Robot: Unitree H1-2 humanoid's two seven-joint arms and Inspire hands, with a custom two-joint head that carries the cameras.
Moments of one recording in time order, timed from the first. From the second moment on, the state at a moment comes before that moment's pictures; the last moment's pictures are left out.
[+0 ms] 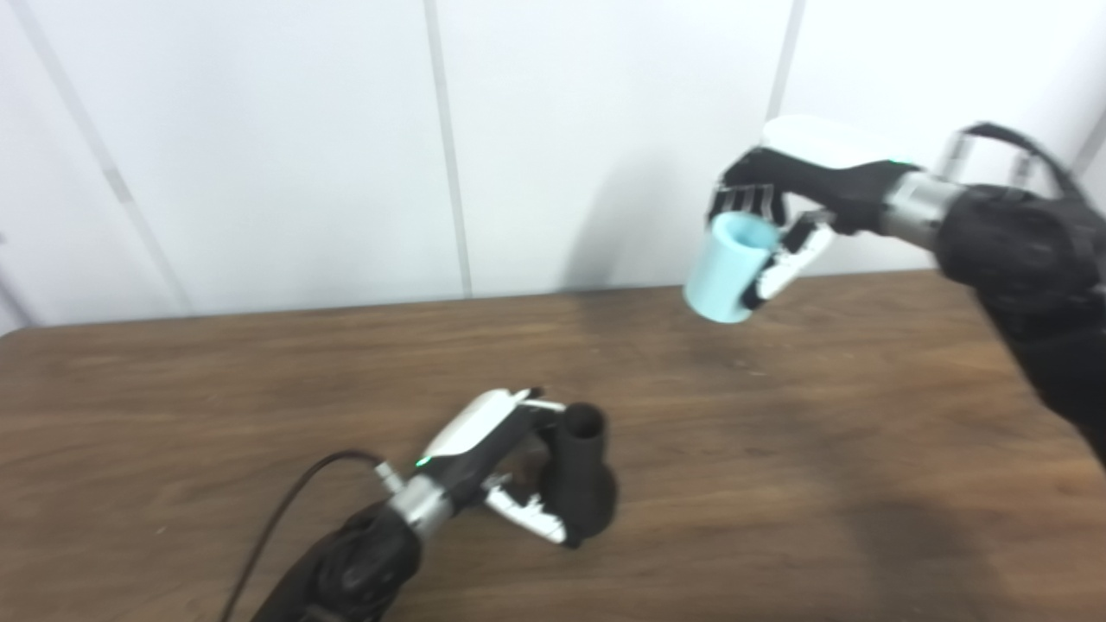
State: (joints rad) left arm -0.46 0.23 -0.53 0.18 0.42 -0.04 -0.22; right arm -0.76 -0.73 0.18 -0.25 -0.40 0.20 0.68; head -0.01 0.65
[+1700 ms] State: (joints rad) left arm -0.42 0.20 -0.54 0.11 0.46 0.03 -0.22; right arm -0.82 -0.59 0.29 -0.40 -0.38 0.27 0.83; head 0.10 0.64
